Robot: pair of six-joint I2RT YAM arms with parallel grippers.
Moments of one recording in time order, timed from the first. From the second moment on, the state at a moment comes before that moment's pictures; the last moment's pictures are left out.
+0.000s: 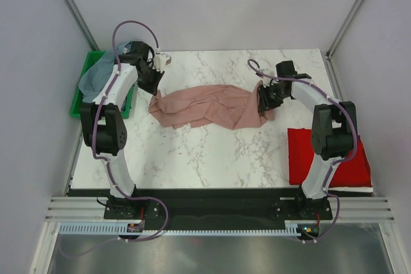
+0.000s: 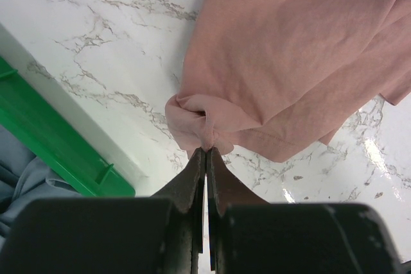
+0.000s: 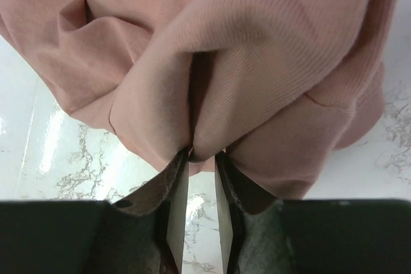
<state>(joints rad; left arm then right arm) -0.10 1.96 1.75 -0.92 0.18 0.44 0.12 1.88 1.38 -0.65 -0.41 -0.23</state>
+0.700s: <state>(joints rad) -0.11 1.95 1.76 -0.93 0.15 0.44 0.13 1.67 1.37 -0.68 -0.38 -0.28</state>
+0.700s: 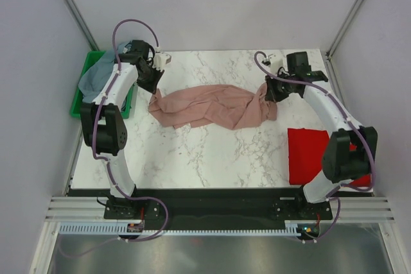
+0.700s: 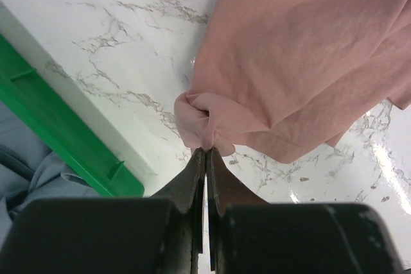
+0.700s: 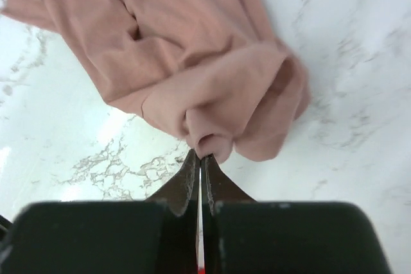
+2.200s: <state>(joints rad) -0.10 1.38 1.94 -0.77 0.14 0.46 0.05 1.28 2.02 -0.64 -0.16 -0.18</state>
